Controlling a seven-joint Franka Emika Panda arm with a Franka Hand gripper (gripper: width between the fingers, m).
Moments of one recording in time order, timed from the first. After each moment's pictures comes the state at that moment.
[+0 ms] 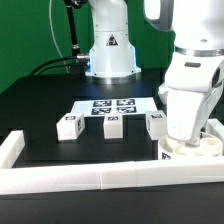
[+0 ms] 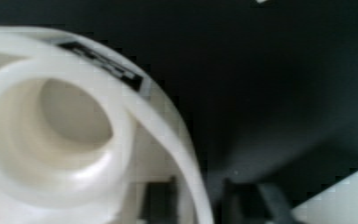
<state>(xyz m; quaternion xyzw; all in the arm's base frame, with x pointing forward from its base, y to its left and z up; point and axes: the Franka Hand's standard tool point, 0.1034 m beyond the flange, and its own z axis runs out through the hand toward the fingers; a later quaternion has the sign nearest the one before) 0.575 0.107 0.014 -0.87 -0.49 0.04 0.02</state>
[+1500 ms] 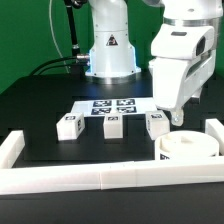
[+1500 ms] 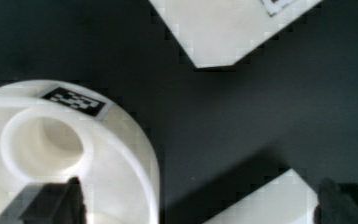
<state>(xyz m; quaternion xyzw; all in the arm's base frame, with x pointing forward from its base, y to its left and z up) 0.551 0.093 0.052 -0.90 -0.43 0.03 0.01</state>
